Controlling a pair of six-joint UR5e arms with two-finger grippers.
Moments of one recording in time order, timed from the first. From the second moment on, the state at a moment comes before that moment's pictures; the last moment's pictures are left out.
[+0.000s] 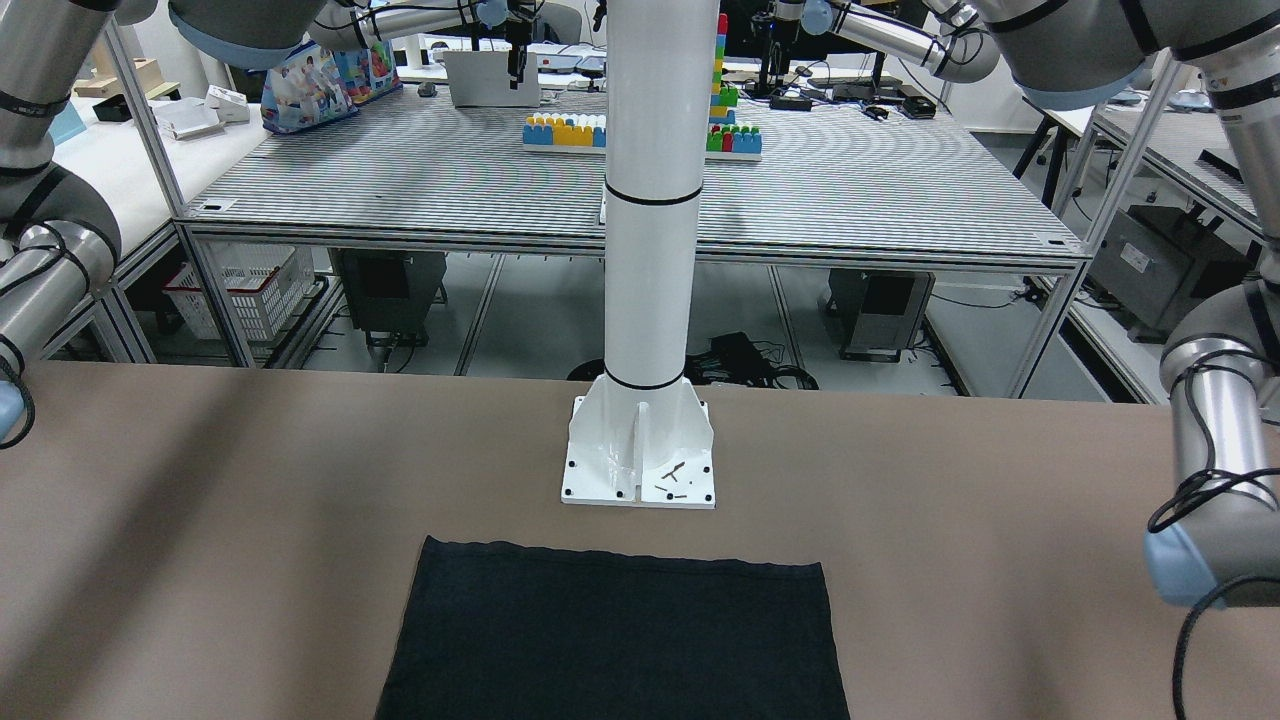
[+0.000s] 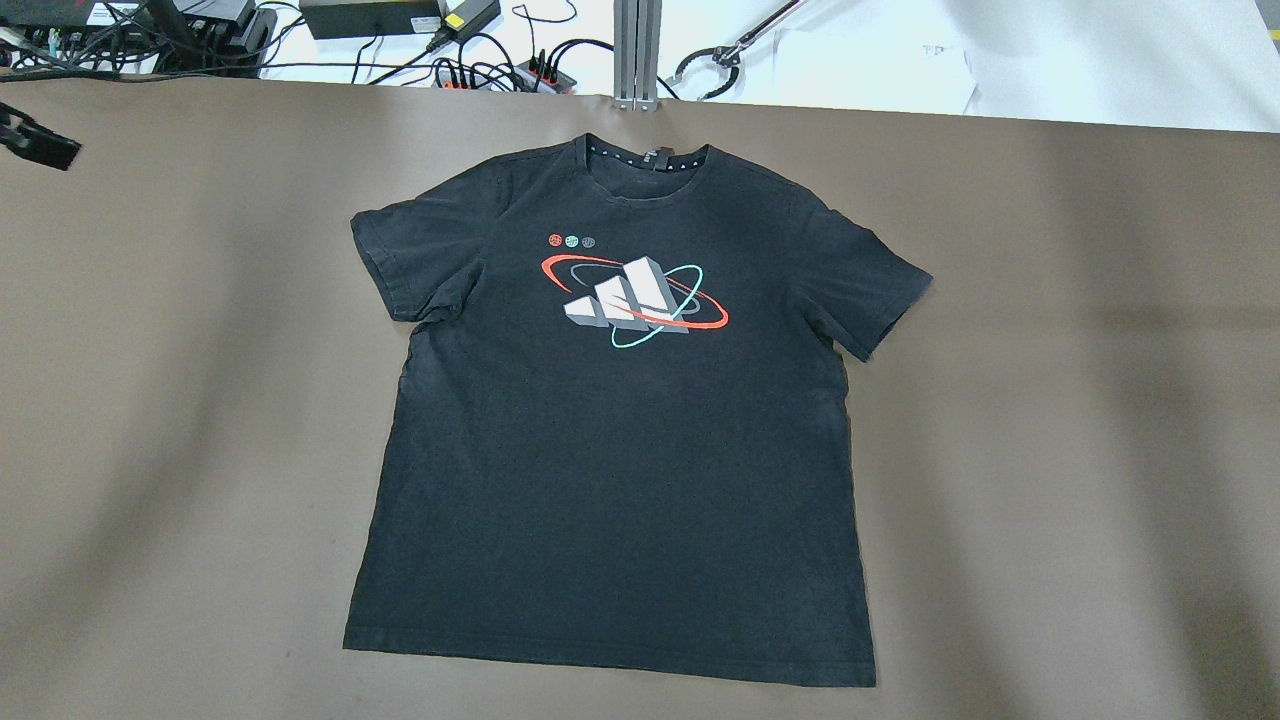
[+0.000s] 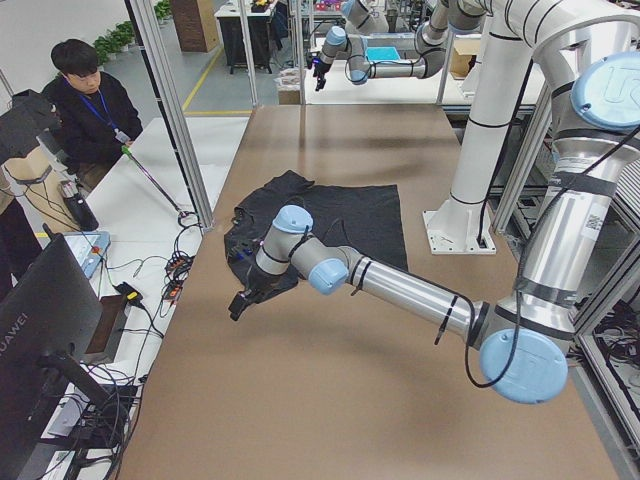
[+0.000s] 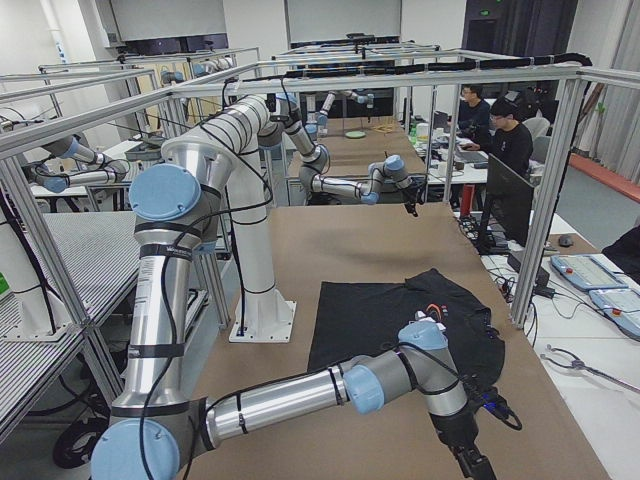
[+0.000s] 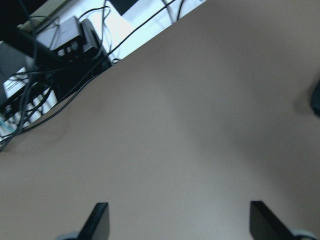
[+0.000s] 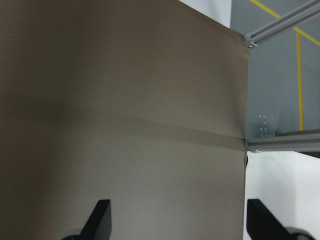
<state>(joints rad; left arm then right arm) -1.23 -1.92 -1.61 -1.93 -1.90 -0.18 1.45 -1.51 1.80 -1.41 1.84 0.11</state>
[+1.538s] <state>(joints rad) -0.98 -2.33 -0.92 -2.24 -2.01 -0.46 1.10 -1.31 1.60 -1.24 1.95 0.47</state>
